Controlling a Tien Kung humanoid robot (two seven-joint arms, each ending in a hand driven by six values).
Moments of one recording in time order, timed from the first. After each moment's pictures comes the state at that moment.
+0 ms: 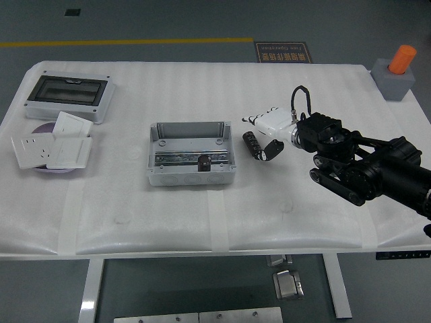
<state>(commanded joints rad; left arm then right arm) -0.16 0.22 -0.47 -0.18 0.68 -0.08 0.26 1.01 -0.24 0.15 0.74 -1.81 0.00 -0.04</state>
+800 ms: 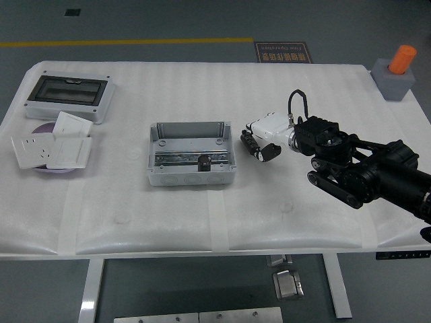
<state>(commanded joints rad) -0.16 0.22 -0.45 -0.18 0.66 -0.08 0.25 1.00 -0.24 0.16 0.74 -1.82 0.00 -0.02</state>
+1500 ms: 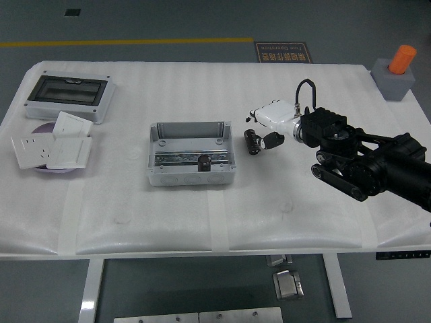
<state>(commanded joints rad) -0.17 0.22 -0.42 -0.18 0.64 -0.07 0.24 1.04 -0.26 0.10 0.76 -1.72 -0.06 -0.04</state>
